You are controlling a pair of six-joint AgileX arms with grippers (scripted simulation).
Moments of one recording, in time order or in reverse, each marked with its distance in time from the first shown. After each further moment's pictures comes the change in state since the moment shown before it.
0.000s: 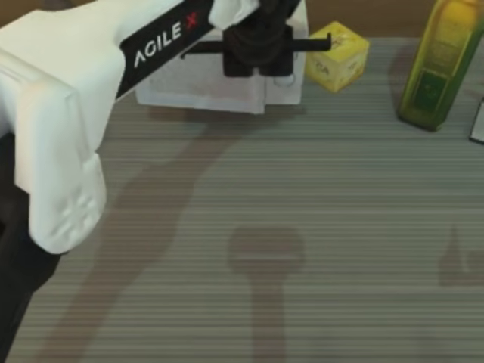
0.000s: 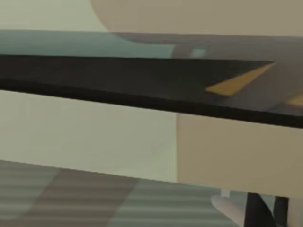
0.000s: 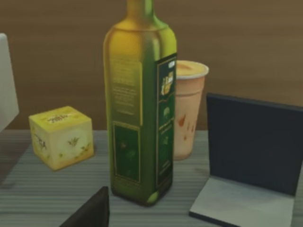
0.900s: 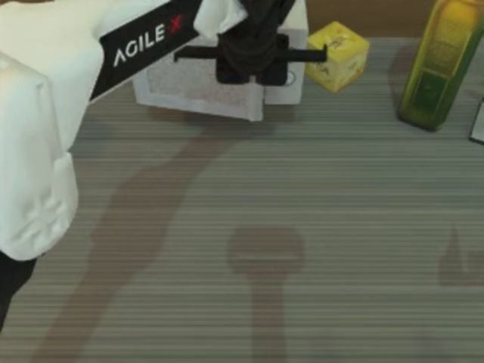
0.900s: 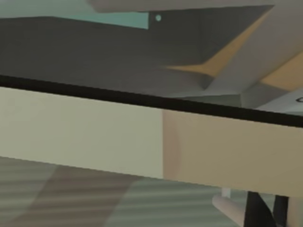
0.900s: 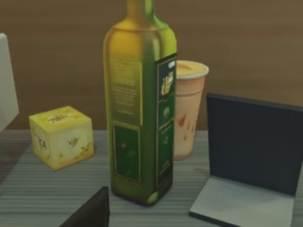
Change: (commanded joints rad) left arm 0.007 -0.106 -0.186 0.098 0.025 0.077; right arm 0.000 0.000 0.000 0.000 0.000 0.000
